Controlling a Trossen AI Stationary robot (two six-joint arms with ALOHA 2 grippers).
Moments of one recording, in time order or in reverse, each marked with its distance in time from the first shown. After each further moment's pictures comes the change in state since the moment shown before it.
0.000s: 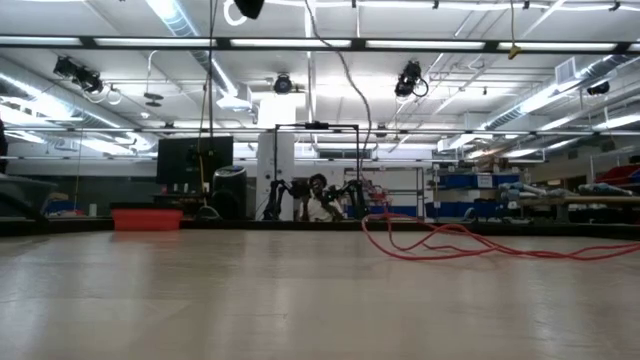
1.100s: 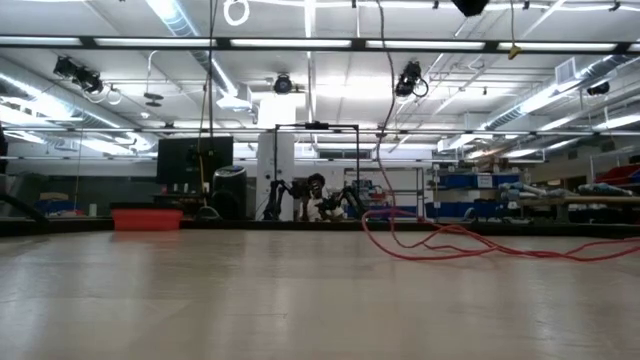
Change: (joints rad) left arm -0.085 0.136 0.000 0.399 -0.067 0.684; right arm -0.213 -0.007 0.001 -0.447 -0.807 0.768
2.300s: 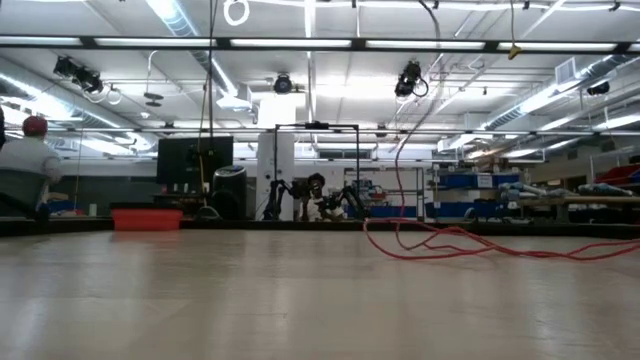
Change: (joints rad) left arm 0.076 0.177 0.212 -0.135 0.138 -0.711; right arm -0.037 0.036 -0.001 0.166 0.008 -0.315
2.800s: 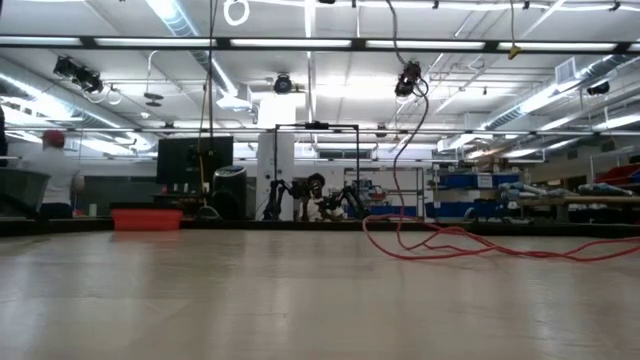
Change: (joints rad) left arm 0.012 0.013 0.000 0.007 0.021 0.046; right arm 0.002 0.000 0.000 -0.004 -0.007 -0.009
